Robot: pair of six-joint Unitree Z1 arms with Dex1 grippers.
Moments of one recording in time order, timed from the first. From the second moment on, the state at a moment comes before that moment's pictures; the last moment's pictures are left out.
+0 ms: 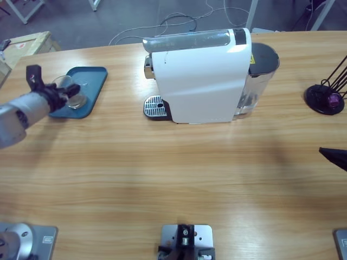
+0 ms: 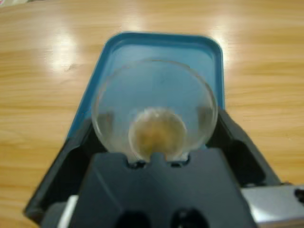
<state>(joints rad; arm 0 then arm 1) -0.30 1.93 -0.29 -1.12 0.25 -0.09 0.85 0.77 -0.44 0.09 -0.08 -0.01</state>
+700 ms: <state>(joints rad) -0.65 0.97 -0.45 -0.14 0.16 -0.10 0.85 0.80 -0.44 0.09 -0.08 -0.01</state>
